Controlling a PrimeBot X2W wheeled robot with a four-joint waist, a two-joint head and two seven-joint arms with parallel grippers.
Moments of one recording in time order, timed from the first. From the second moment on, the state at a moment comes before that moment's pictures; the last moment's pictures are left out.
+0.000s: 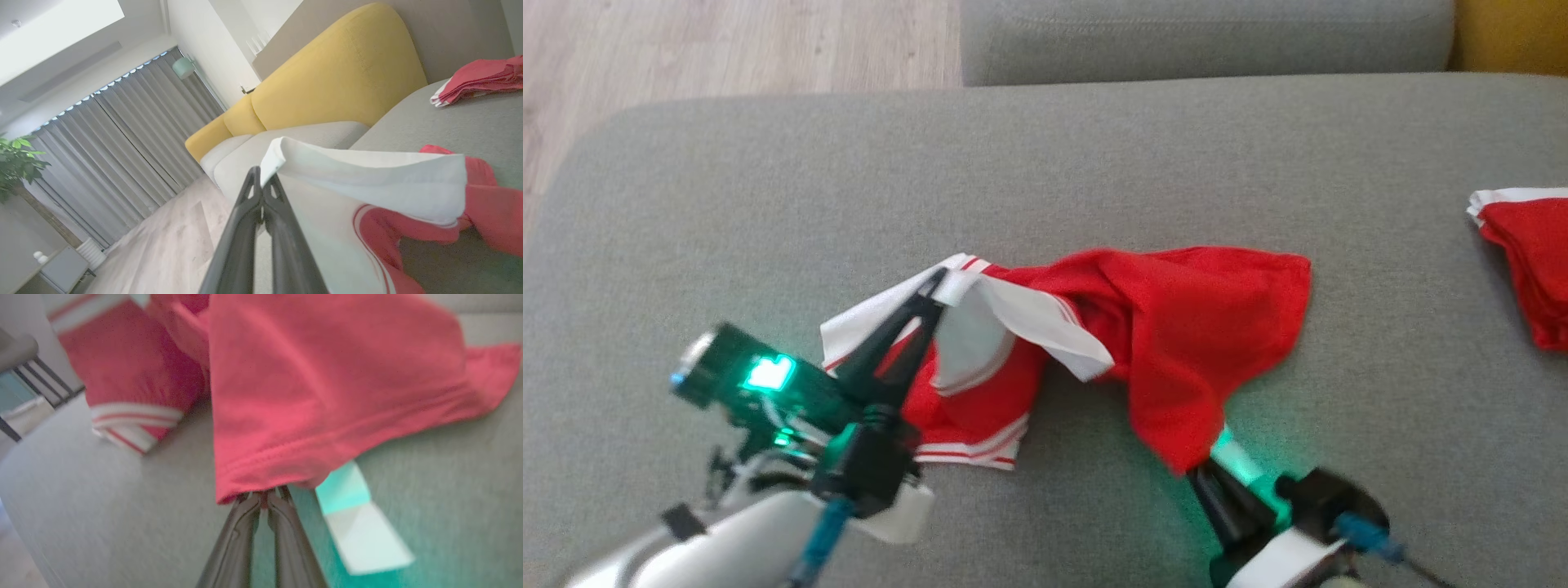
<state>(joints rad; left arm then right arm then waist) -0.61 0.67 -1.16 -0.11 -0.28 0.56 -0.13 -0.04 -0.17 0.54 0.47 0.29 0.13 -0.26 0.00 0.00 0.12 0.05</state>
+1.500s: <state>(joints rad) -1.24 0.65 -0.99 0.27 -0.45 0.03 -0.23 -0.82 -0.68 0.46 0.30 0.85 0.13 -0.01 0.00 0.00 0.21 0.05</state>
